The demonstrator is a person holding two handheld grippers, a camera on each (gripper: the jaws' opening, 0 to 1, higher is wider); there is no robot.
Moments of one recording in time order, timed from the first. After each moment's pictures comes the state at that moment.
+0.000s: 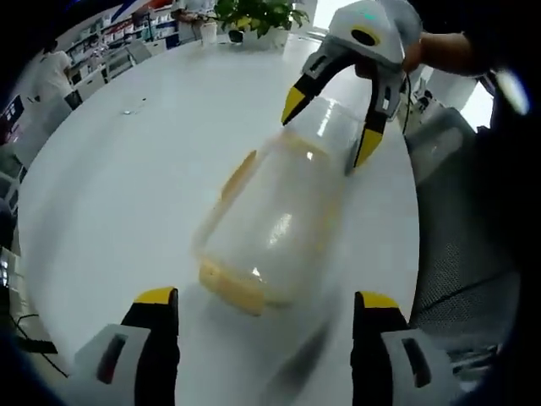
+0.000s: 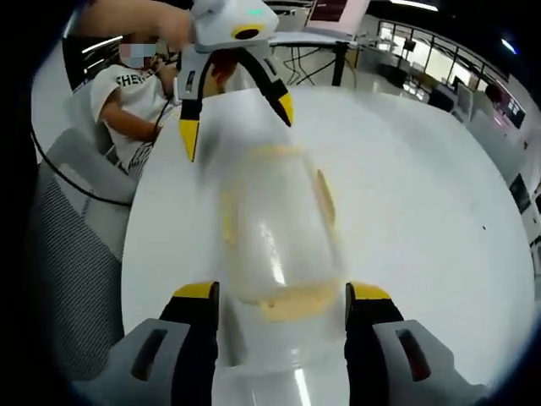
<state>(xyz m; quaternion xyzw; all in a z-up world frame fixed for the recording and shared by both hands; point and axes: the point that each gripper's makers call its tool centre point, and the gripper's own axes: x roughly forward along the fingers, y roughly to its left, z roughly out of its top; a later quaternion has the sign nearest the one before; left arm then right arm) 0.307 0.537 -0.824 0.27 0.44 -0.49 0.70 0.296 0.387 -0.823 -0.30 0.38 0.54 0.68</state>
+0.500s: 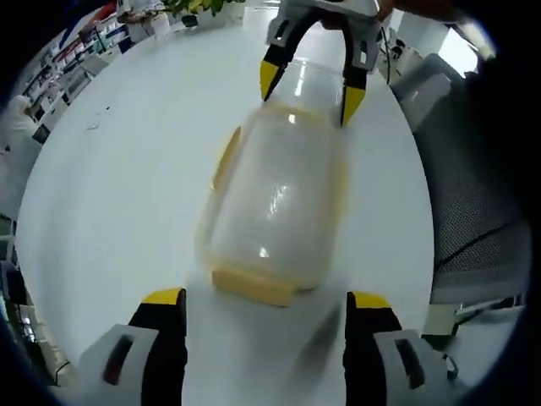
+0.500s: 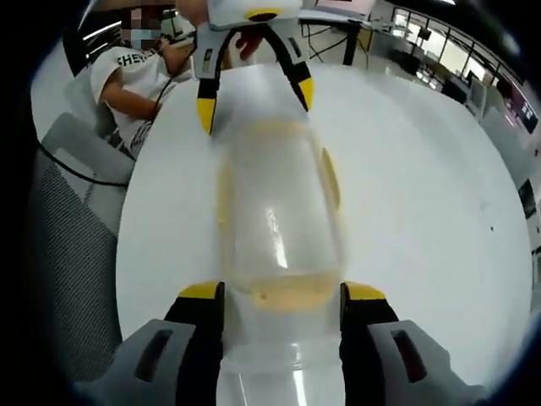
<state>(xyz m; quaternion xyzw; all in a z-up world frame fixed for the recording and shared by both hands) 0.317 0.545 -0.840 0.38 0.44 -0.53 0.62 0.297 0.379 -0.836 -0.33 0.41 0.54 0.65</state>
